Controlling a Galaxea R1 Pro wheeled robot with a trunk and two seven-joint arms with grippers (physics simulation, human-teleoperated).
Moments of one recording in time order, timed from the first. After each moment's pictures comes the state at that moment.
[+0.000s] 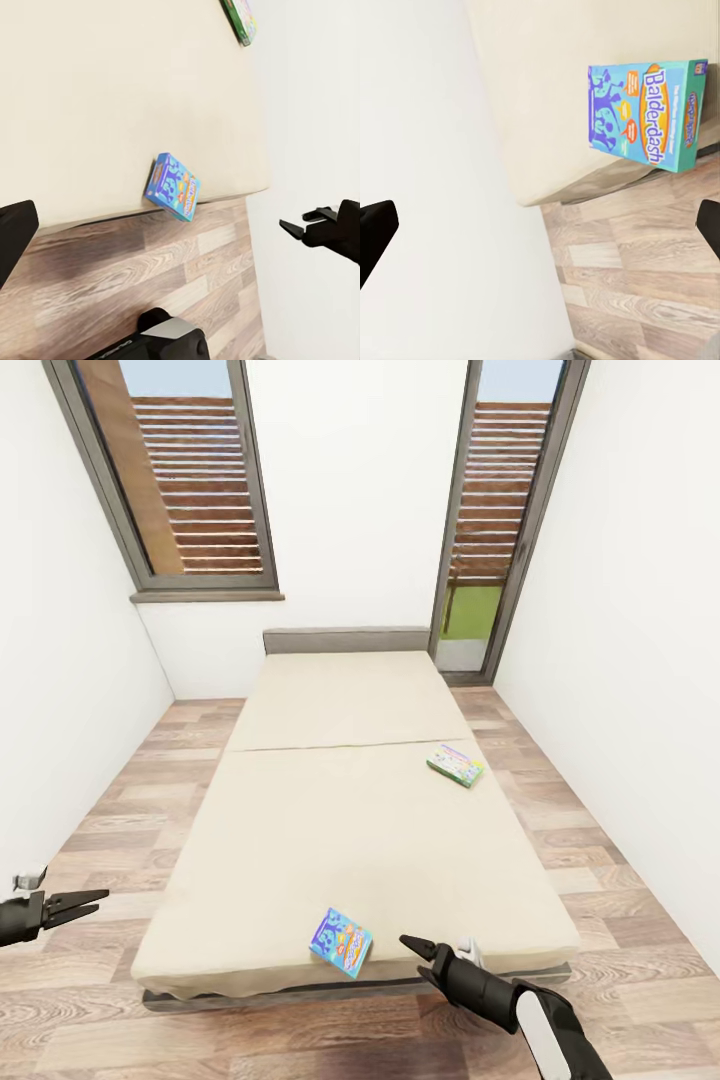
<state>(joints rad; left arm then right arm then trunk) -0.62 0.69 0.31 -0.55 0.02 0.70 -1.51 -0.31 0.06 -0.23 -0.90 -0.50 0.78 0.65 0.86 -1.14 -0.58</state>
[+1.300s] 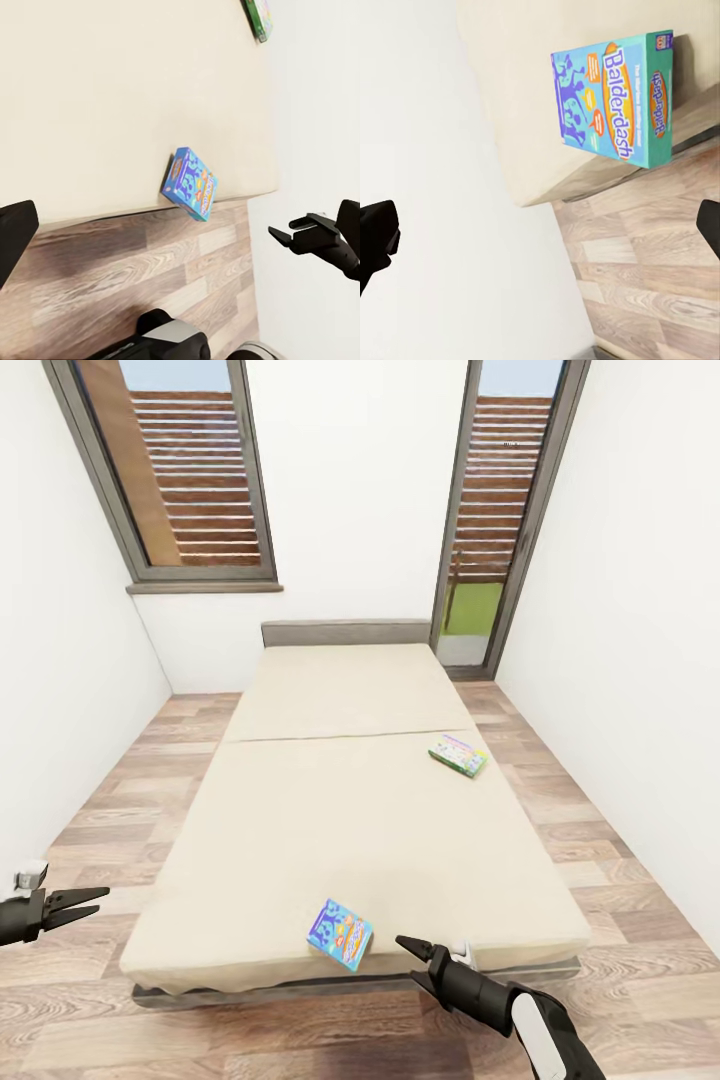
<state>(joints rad) -0.62 0.69 0.31 -0.56 0.02 0.76 -1.51 -0.33 0.07 -0.24 -0.84 -0.55 0.80 0.65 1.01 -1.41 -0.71</state>
